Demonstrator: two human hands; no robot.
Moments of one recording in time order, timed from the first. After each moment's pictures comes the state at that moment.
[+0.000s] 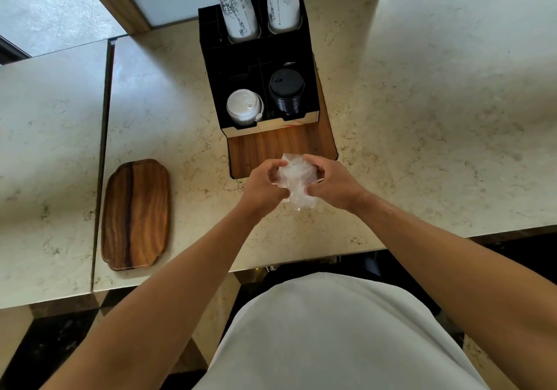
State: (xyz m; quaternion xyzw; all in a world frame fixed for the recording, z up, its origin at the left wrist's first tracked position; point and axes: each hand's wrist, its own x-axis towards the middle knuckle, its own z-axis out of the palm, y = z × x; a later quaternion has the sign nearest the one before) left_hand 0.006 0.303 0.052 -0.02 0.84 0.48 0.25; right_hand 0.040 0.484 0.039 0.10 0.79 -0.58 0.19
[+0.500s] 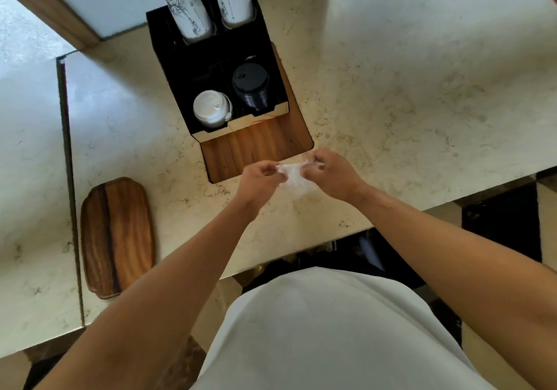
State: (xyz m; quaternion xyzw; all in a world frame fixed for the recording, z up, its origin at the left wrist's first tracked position) left_hand 0.004 0.330 0.042 -0.04 0.81 0.49 0.31; right_hand 0.063 0.508 0.024 0.18 0.83 -0.52 0.11
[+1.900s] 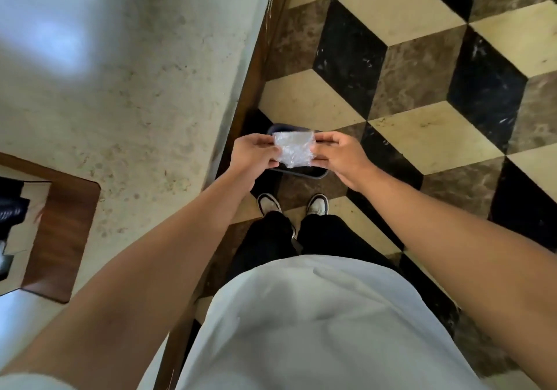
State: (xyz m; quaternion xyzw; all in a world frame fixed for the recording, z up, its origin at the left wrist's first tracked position) left_hand 0.243 0.581 -0.023 0.21 0.78 0.27 0.53; right_hand 0.432 0.614 -0.056 0.61 0.30 -0.71 -0.20
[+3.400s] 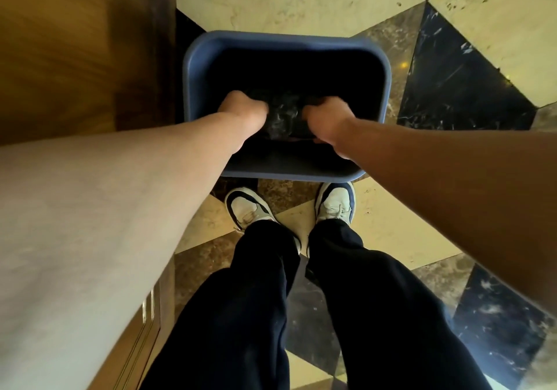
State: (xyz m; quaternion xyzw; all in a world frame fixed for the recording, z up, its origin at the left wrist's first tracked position) left_hand 0.245 0.692 -0.573 0.30 0.81 -0.05 0.51; right_hand 0.401 0.687 -0.576 0.75 0.32 -0.58 0.05
